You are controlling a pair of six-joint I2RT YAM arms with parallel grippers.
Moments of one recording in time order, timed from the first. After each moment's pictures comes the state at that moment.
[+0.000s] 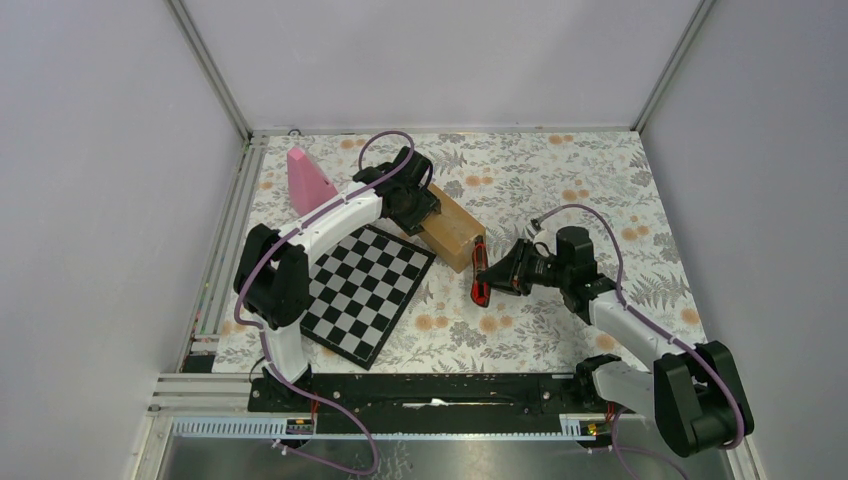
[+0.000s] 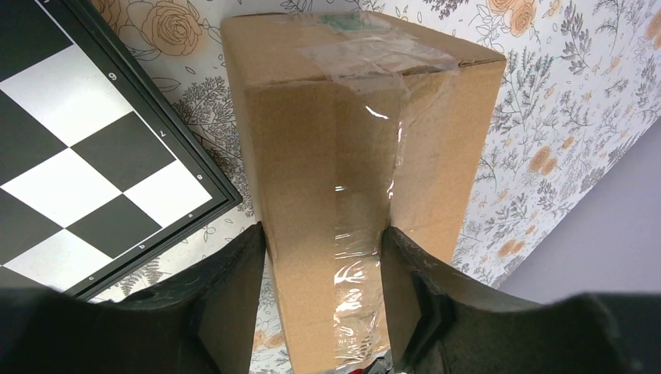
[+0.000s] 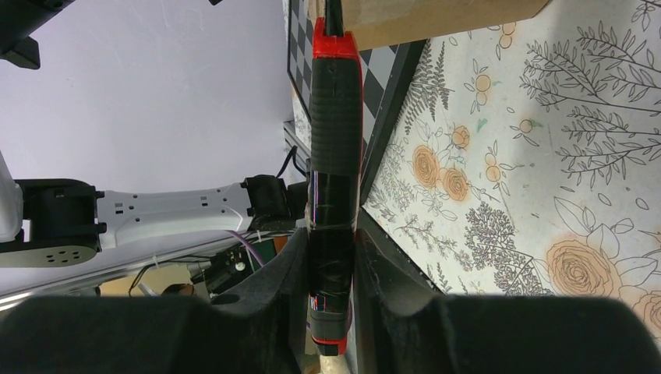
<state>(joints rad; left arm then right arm) -0.61 1.84 1.53 -0.72 -0.09 -1.38 0.30 1.11 0.42 0.16 -0.81 1.06</state>
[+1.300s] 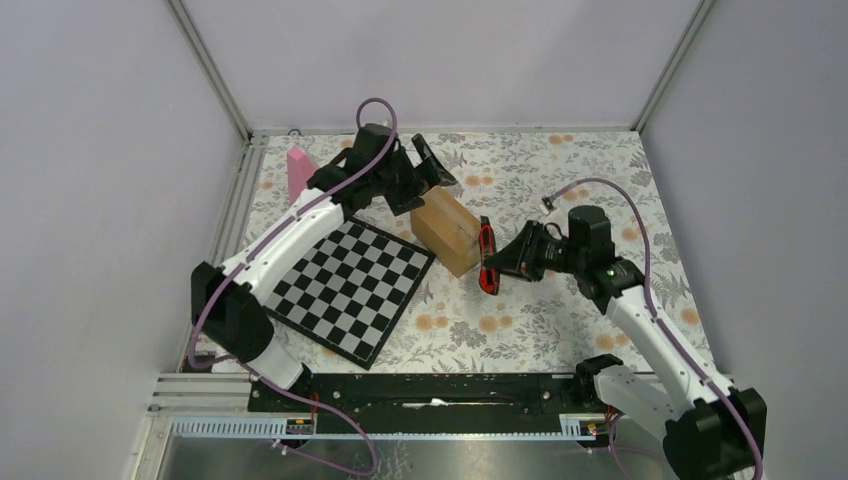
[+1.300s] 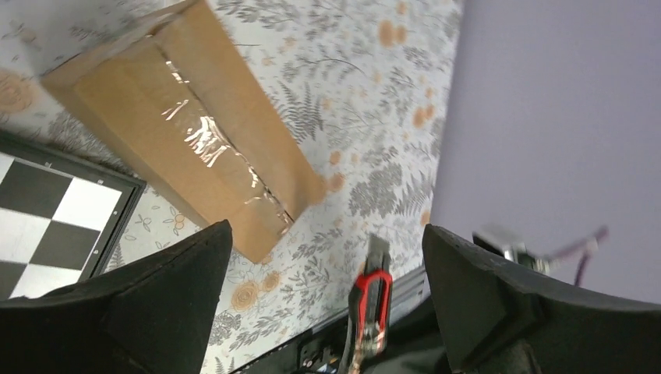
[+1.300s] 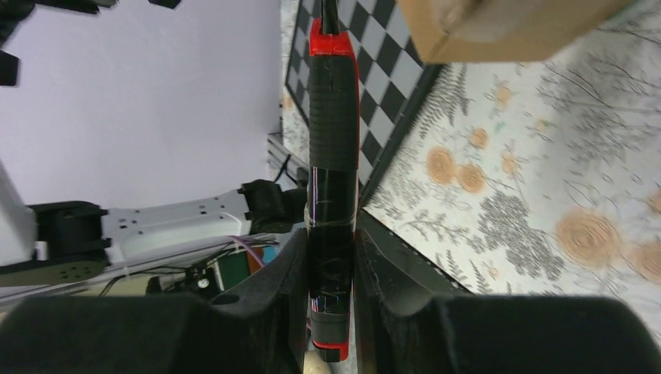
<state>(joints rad) -0.58 1.62 1.53 -0.58 0.12 -1.05 0.31 0.90 0.68 -0.35 -0.68 0.90</state>
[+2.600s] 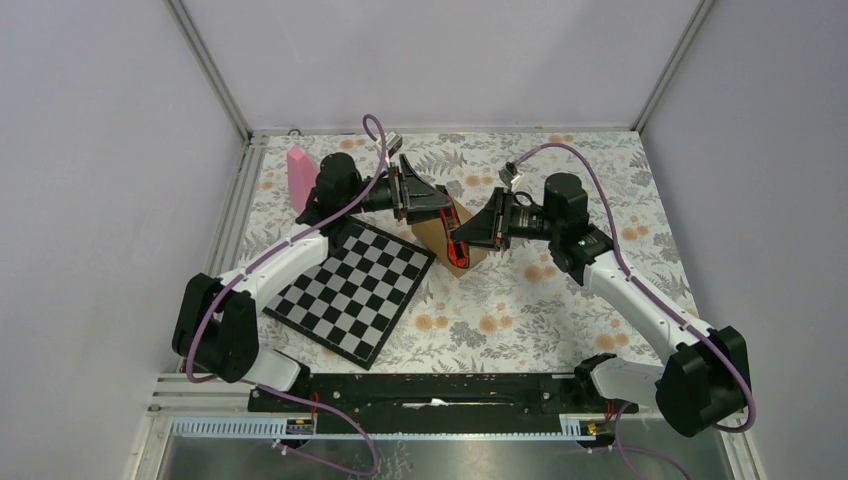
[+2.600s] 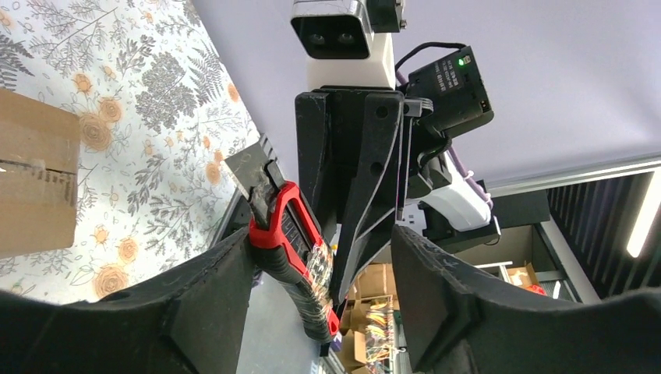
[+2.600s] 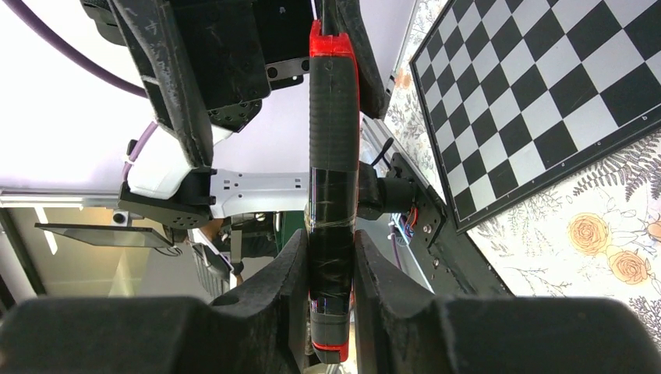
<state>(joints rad) -0.46 1.45 1.01 0.43 0.94 -1.23 0.43 1.20 0.87 0.07 -0.88 1.10</state>
